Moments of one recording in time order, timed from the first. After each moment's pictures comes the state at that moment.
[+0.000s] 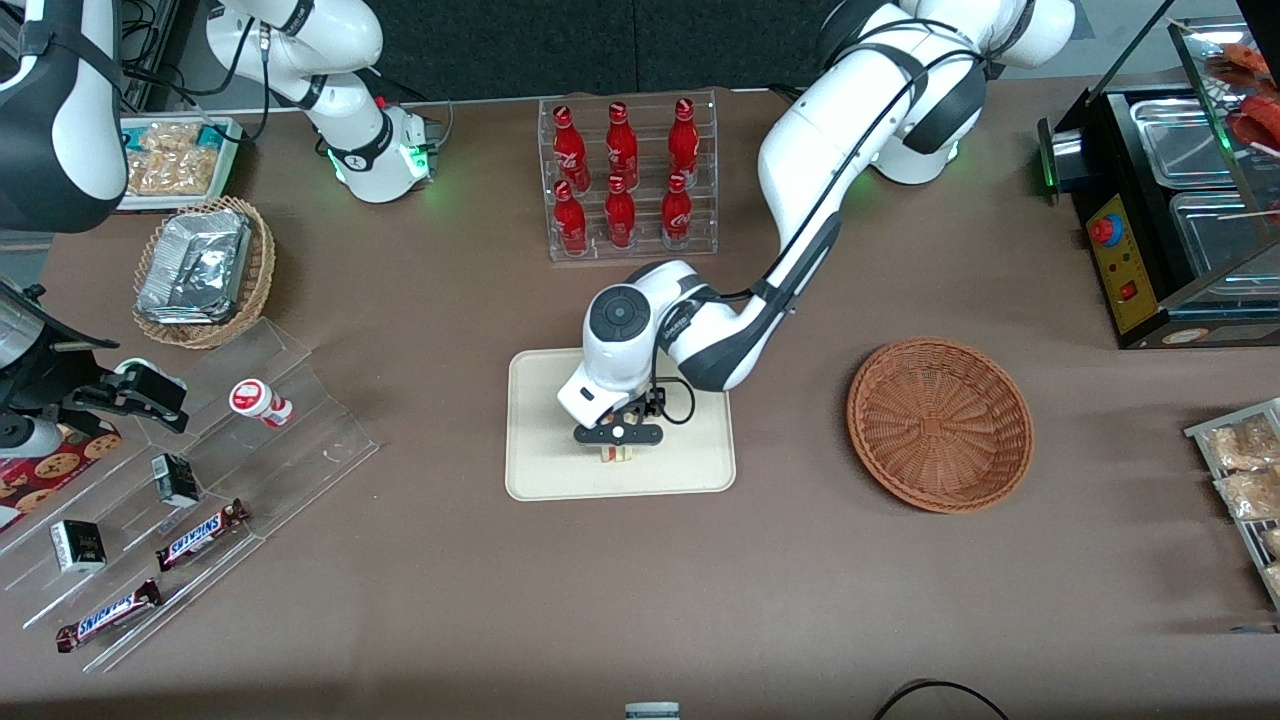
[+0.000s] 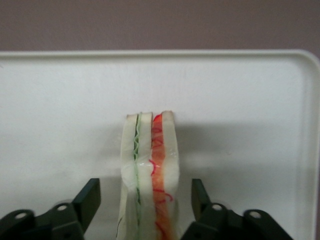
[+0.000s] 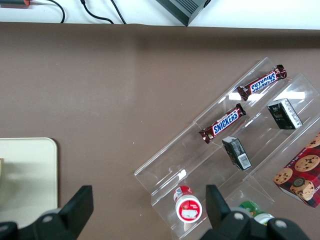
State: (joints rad) arm -0.63 0.96 -0.26 -1.13 0.23 2.17 -0.91
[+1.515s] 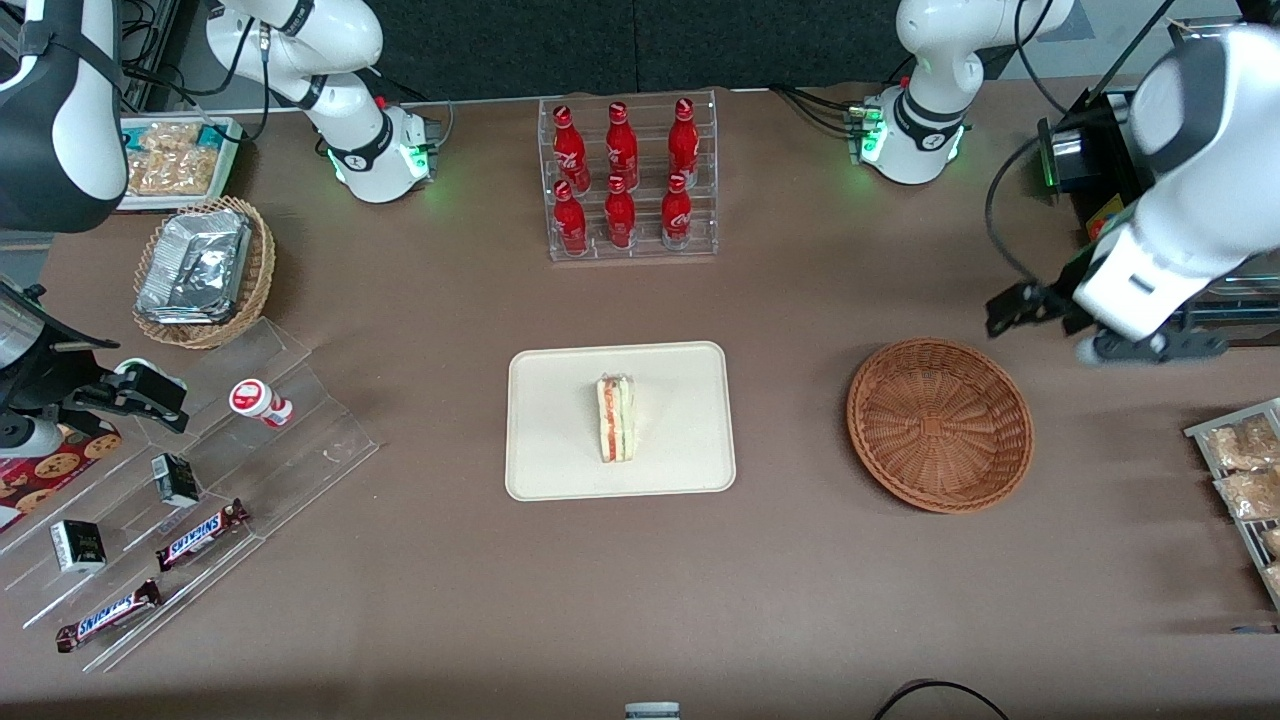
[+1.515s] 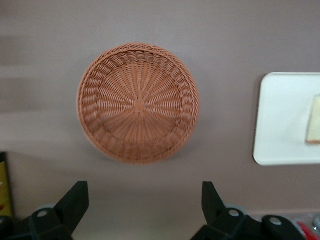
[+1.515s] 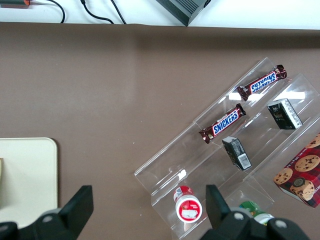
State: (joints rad) arm 0.15 -0.04 -0.24 -1.74 -0.08 1.67 -0.12
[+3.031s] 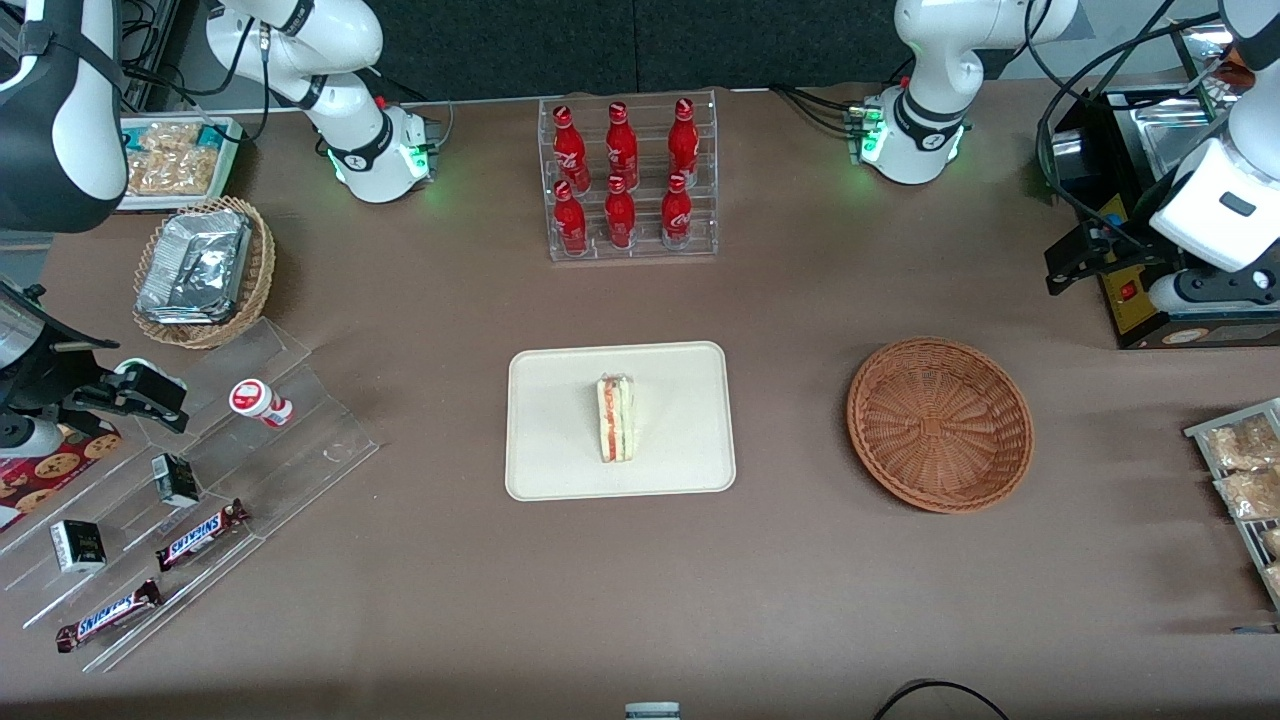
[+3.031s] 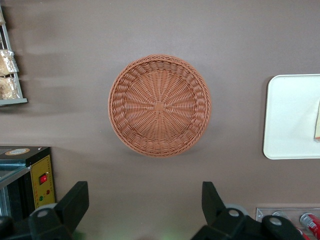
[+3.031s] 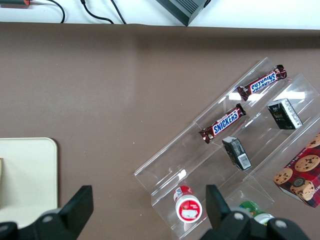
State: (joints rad) arm -0.04 0.00 -0.08 -1.55 0.02 1.52 -0.12
